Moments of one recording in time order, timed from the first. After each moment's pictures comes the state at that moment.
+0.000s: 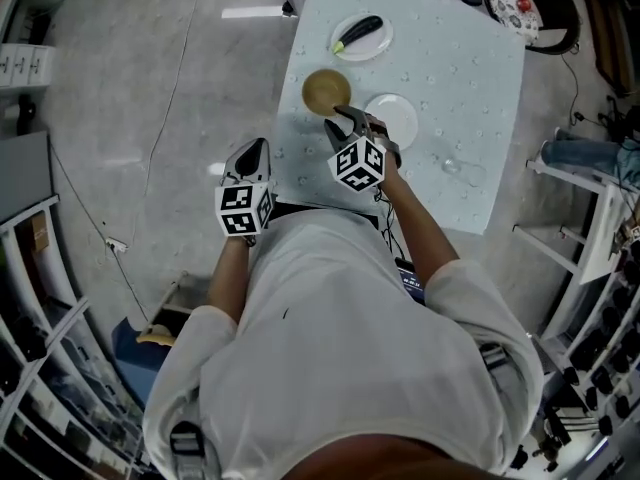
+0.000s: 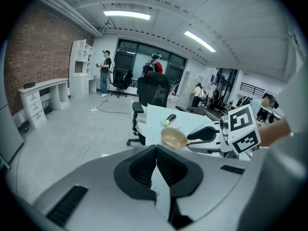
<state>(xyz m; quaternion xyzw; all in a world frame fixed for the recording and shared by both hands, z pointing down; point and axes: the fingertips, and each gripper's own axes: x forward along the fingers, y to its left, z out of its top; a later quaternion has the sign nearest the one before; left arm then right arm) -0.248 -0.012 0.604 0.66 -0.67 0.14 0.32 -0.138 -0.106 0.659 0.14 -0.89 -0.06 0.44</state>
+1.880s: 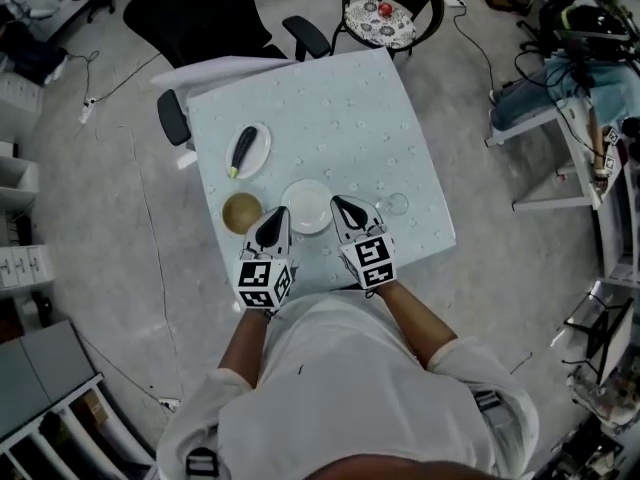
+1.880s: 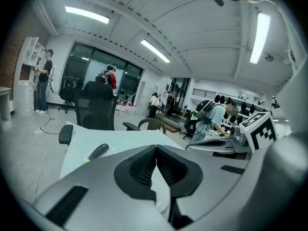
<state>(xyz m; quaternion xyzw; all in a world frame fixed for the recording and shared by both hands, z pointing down) -0.013 -0.145 0.507 0.84 -0.49 0.10 0.22 0.089 -0.153 0.520 0.47 -0.84 0.16 0.20</state>
